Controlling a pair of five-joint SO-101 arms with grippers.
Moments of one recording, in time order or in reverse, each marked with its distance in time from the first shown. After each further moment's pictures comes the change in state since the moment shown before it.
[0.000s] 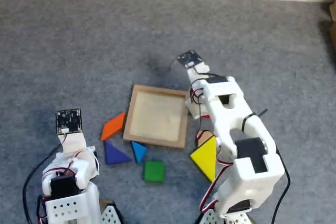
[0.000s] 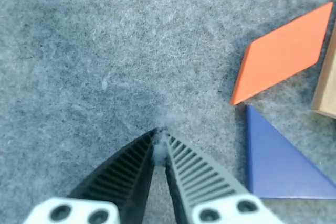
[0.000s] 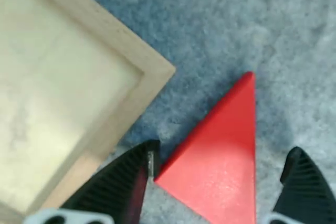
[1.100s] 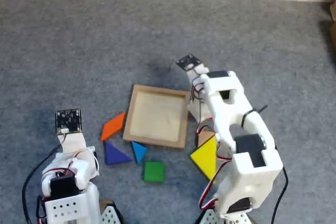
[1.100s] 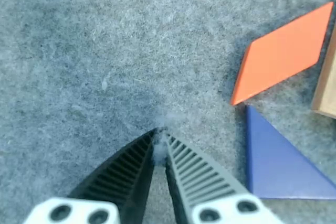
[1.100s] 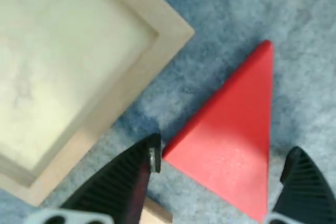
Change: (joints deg) left arm 0.0 0.0 0.0 0.0 0.0; right arm 0.4 1.1 -4.5 11.8 3.9
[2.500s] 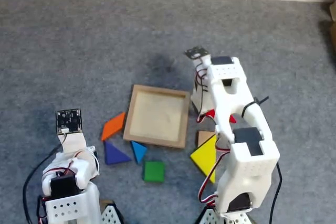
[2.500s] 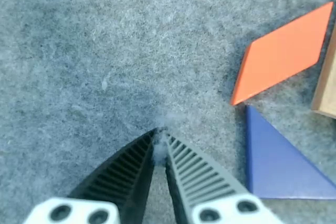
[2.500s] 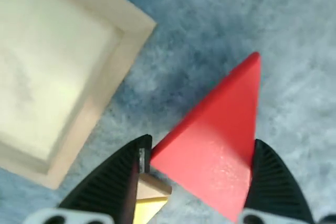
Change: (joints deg) left arm 0.0 0.0 0.0 0.0 0.0; right arm 1.6 4.4 -15.6 15.3 -7.7
